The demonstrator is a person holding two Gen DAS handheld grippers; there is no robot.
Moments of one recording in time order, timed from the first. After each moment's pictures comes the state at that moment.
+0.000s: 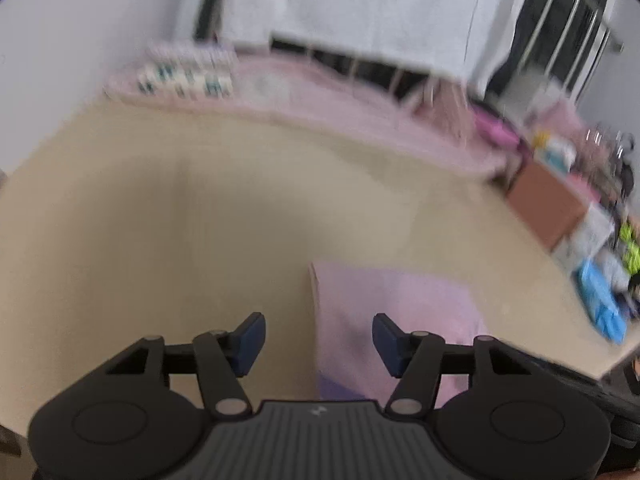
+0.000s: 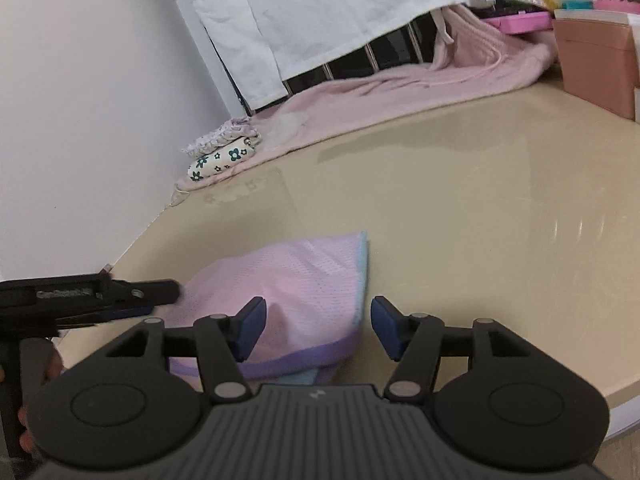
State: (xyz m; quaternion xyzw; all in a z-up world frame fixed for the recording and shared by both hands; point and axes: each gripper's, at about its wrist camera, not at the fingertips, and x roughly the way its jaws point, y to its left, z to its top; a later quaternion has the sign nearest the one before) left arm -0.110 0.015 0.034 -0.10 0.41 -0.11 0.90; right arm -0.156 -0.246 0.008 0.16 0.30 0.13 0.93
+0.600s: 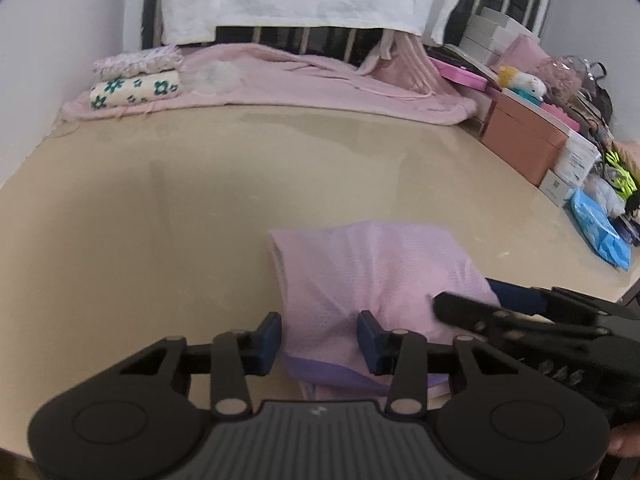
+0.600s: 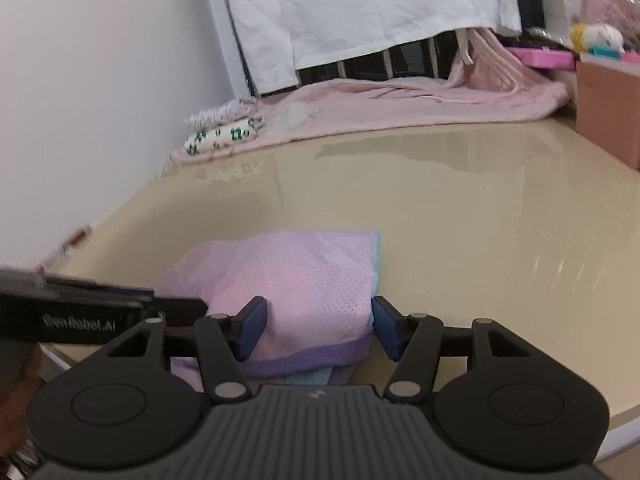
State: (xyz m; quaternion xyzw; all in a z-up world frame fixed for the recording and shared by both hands) left arm -0.125 -0.005 0.029 -0.03 0.40 -0.15 0.90; right arm -0.146 -0.217 0.015 0.08 0.30 0.12 0.94
